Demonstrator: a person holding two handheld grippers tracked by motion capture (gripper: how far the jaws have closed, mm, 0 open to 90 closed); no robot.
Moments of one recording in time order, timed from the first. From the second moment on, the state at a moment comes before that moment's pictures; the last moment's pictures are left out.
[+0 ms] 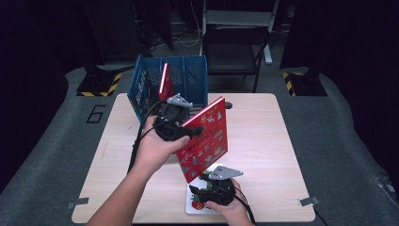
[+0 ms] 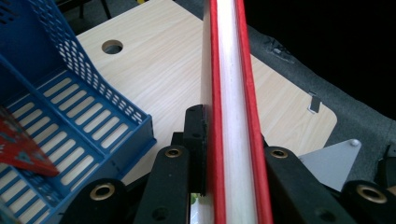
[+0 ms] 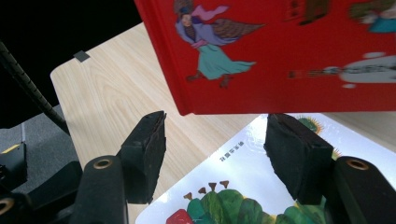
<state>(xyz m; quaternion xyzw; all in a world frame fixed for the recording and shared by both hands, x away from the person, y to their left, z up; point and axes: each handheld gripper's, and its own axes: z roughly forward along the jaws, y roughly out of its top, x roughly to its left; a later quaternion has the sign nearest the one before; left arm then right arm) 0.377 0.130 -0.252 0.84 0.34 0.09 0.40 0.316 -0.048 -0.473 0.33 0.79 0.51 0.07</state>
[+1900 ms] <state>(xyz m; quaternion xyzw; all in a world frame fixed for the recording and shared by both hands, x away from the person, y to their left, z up) 0.406 0.167 -0.212 0.81 0.40 0.11 0.41 0.358 -0.009 -0.430 0.32 0.80 0.50 0.05</state>
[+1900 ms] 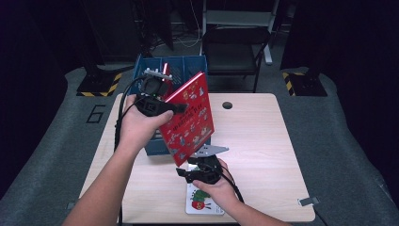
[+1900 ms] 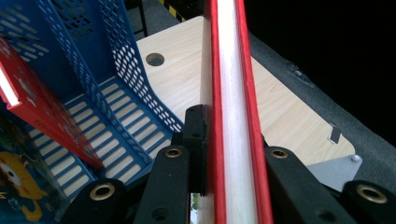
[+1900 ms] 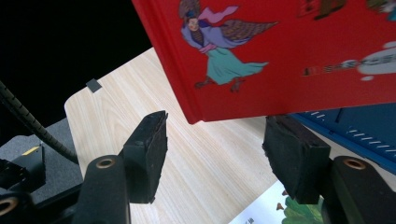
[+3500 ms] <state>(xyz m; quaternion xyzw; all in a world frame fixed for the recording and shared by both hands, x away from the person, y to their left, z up) 0.422 0.184 -0.202 0.78 0.45 0.13 0.42 0.381 0.008 -0.427 0.34 0.77 0.52 0.09</state>
